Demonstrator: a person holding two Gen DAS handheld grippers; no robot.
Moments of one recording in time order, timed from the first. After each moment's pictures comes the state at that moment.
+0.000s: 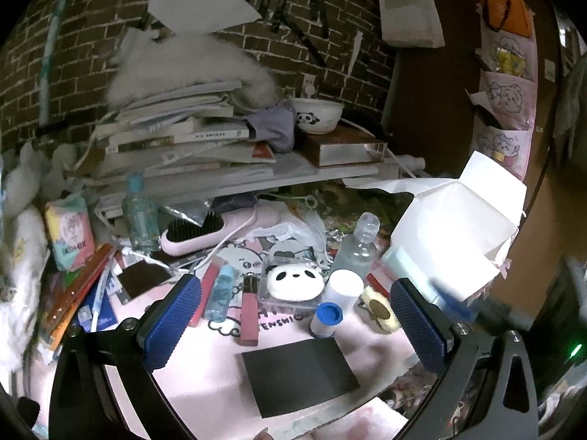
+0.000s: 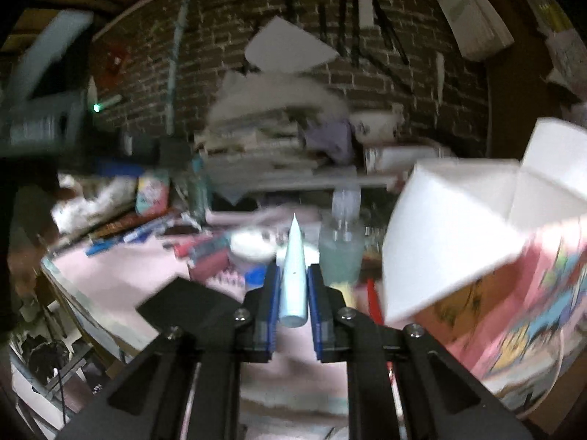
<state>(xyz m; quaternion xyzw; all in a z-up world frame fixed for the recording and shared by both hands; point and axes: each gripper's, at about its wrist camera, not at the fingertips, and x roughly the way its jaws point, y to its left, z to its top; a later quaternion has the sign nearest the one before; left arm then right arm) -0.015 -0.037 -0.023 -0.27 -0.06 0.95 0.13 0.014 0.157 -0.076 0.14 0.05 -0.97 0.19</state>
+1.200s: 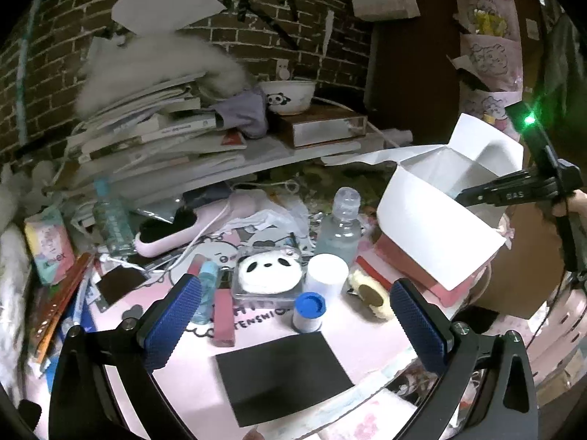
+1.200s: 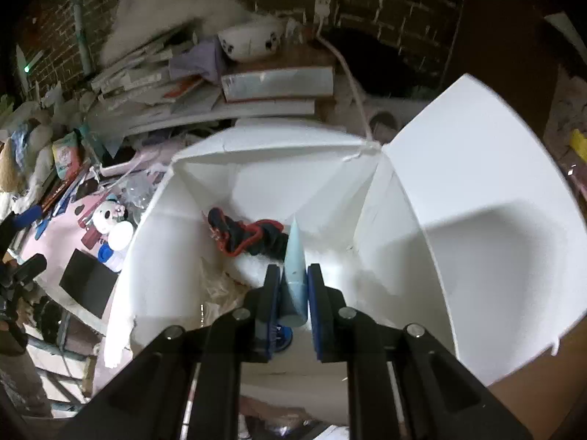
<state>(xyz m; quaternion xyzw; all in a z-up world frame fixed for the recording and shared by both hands) -0.022 0.000 -0.037 -0.28 0.00 0.95 0.16 -0.110 0.308 -0.003 0.44 0.08 -0.89 0.11</state>
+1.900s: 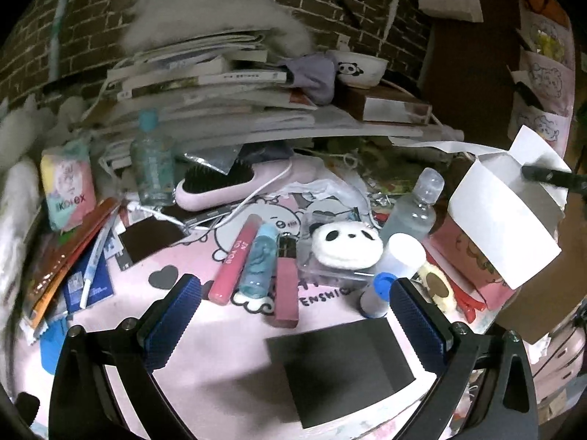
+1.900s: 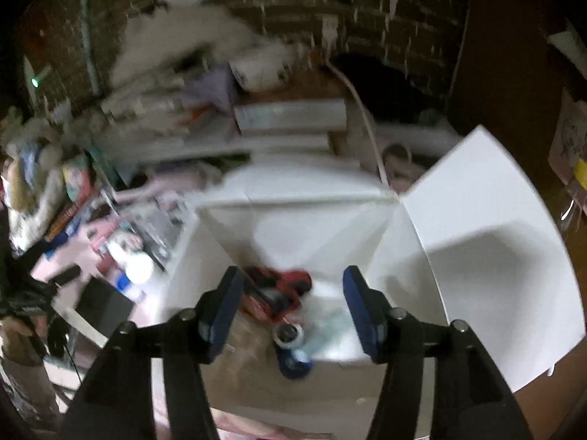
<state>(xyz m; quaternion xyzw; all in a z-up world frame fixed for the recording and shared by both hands) -0.046 -0.050 -0.075 -0.33 -0.06 0.94 0.09 -0.102 0.286 0.026 0.37 0.06 -0.92 0.13</state>
